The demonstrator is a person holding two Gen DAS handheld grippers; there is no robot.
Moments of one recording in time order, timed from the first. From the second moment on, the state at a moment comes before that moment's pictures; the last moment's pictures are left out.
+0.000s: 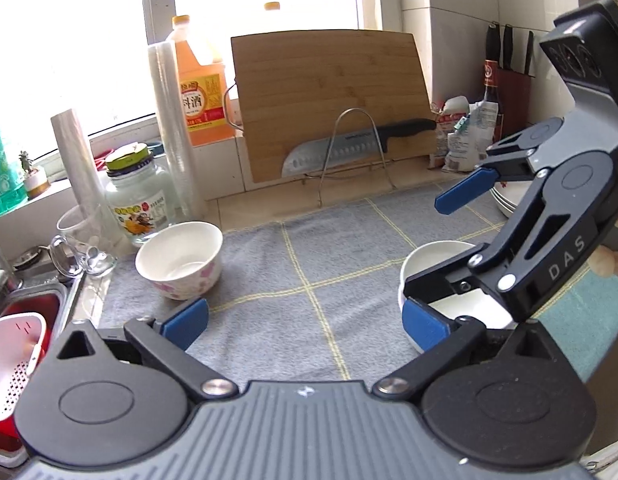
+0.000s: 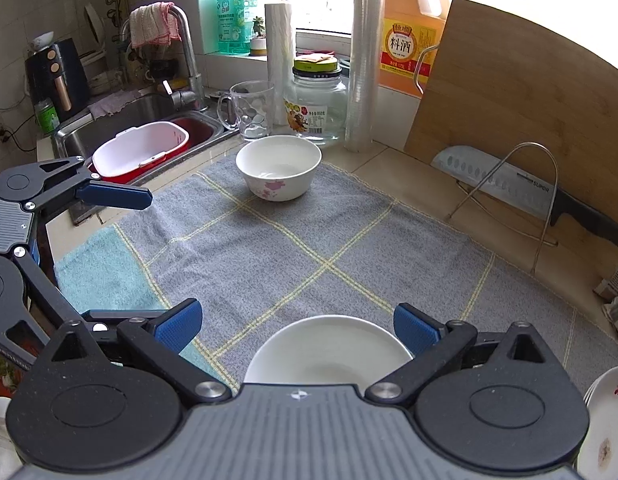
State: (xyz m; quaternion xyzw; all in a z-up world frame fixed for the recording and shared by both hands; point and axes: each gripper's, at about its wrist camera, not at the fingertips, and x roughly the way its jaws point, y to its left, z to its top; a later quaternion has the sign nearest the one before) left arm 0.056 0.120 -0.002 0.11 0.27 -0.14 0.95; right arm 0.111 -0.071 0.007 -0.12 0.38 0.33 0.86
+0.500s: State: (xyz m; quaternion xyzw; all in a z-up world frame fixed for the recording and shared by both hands) left arm 0.112 0.227 -0.003 0.12 0.25 -0.16 0.95; right arm 0.125 0.025 0.006 -0.12 0.37 0.26 0.88
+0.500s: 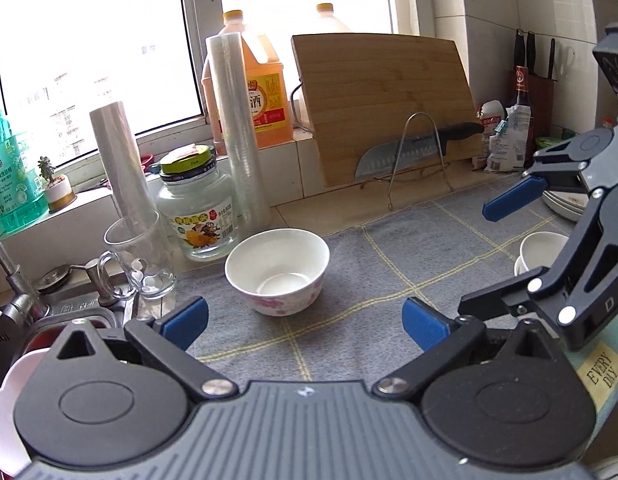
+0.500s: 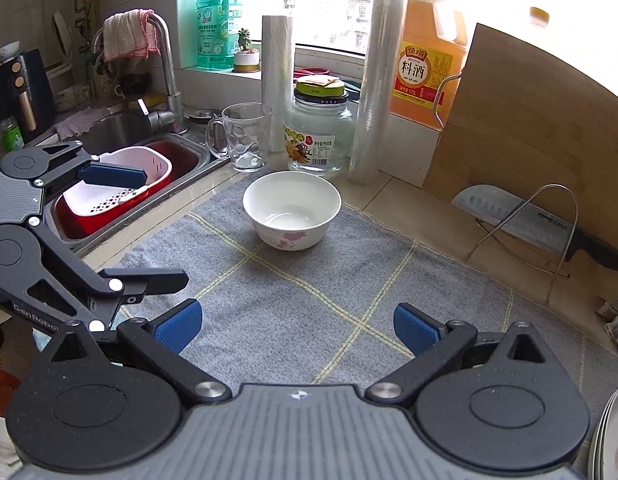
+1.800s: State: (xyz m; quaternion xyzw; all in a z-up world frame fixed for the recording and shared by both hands) left arm 0.279 0.249 -0.035 0.13 0.32 -0.28 0.89; right arm 0.152 0.112 -0.102 -0.07 0.44 0.15 0.88
